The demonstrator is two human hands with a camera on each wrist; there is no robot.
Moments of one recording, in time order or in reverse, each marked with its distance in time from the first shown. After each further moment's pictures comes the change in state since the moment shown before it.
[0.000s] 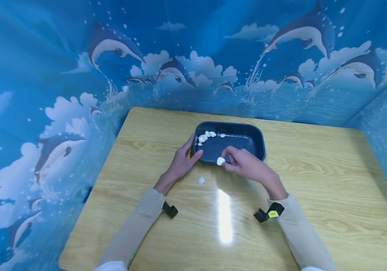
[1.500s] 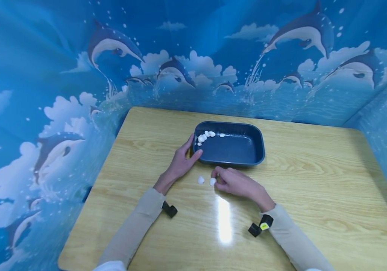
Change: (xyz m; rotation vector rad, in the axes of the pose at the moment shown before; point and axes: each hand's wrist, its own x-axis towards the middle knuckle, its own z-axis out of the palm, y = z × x) left_hand 0.000 -0.002 0.000 0.014 0.017 -0.006; right_hand -0.007 0.016 0.064 -0.064 -0.157 -0.014
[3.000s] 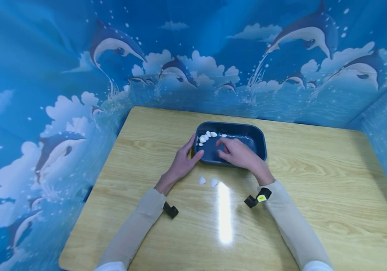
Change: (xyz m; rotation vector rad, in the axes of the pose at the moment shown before) left_hand -0.001 0.002 -0.001 0.003 -0.014 -0.018; right_hand 0.046 0.006 -0.070 -0.042 0.174 0.039
